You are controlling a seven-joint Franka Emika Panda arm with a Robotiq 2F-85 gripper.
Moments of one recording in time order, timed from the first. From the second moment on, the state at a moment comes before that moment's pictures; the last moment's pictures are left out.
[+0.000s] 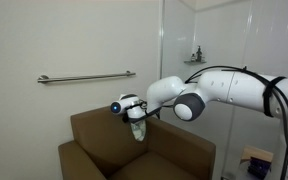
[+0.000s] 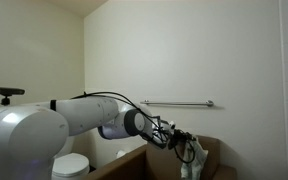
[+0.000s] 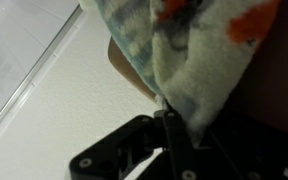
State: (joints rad) arm 0.07 1.49 -0.24 -0.56 -1.30 2.31 1.30
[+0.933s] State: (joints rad) arm 0.39 1.48 -0.09 -0.51 -1.25 2.44 1.31
